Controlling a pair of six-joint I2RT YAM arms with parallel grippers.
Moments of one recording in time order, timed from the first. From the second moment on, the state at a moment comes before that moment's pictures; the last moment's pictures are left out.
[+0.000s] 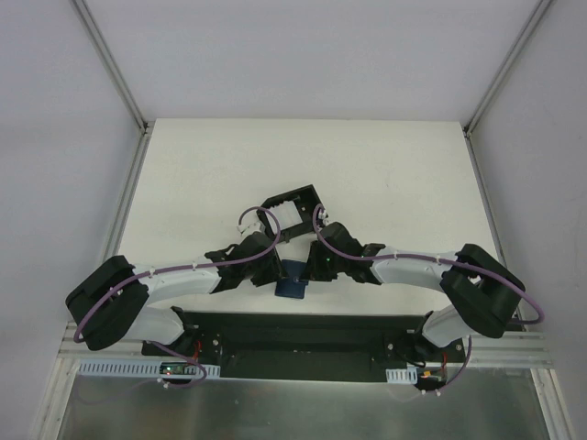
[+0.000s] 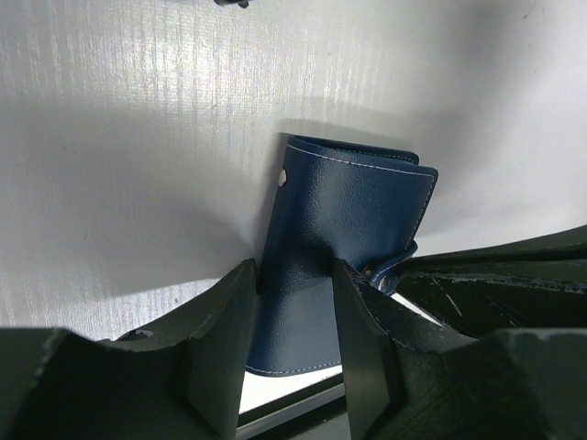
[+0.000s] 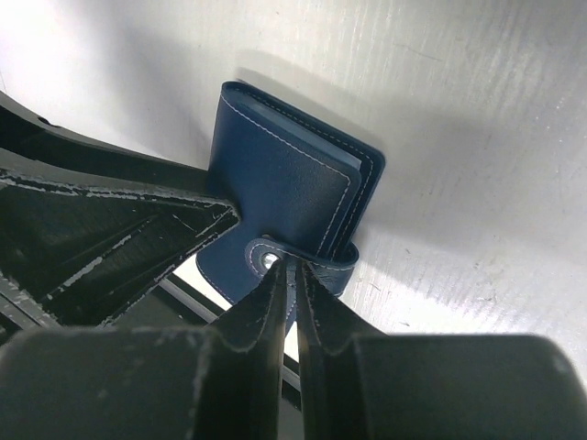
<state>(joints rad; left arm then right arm) -0.86 1.31 0.49 -0.10 -0.06 -1.07 0.93 1.49 0.67 -0.03 -0.14 0.89</state>
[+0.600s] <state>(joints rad) -0.86 1.31 0.48 -0.09 -0.05 -1.05 0.94 1.52 0.69 -0.03 -0.14 0.89</state>
